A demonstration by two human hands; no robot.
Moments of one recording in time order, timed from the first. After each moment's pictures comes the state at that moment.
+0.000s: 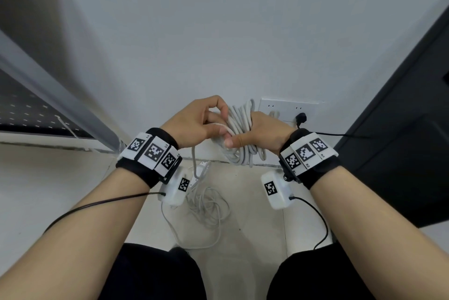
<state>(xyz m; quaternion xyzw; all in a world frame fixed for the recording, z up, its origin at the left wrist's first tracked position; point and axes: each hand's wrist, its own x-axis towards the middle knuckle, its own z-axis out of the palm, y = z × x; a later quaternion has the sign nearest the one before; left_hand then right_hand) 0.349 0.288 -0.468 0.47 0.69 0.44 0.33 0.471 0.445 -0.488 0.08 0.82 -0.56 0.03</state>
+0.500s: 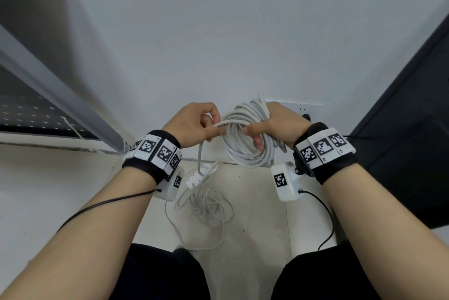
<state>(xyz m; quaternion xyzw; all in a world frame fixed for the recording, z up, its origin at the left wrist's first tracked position) 0.327 0.288 -0.489 0.43 0.79 0.37 0.23 0.477 0.461 -0.478 0.14 0.81 -0.57 -0.01</state>
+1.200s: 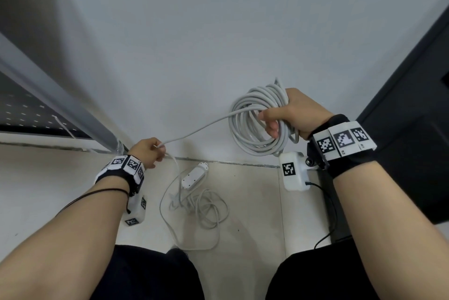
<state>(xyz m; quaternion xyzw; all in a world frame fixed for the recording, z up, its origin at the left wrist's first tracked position) 0.244 0.216 -0.615 0.15 0.87 0.38 0.27 0.499 0.483 -0.455 0.14 0.78 -0.61 -0.07</state>
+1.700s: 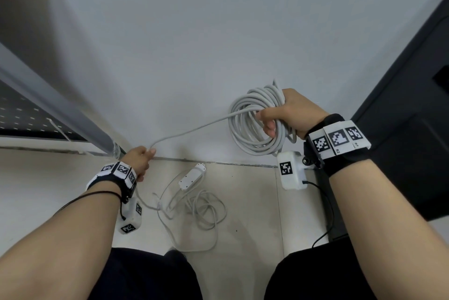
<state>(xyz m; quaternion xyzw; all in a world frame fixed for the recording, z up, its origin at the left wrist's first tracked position) 0.259 0.206 -0.611 0.07 0.87 0.39 0.29 0.500 0.489 -0.459 0.16 0.78 -0.60 -0.07</state>
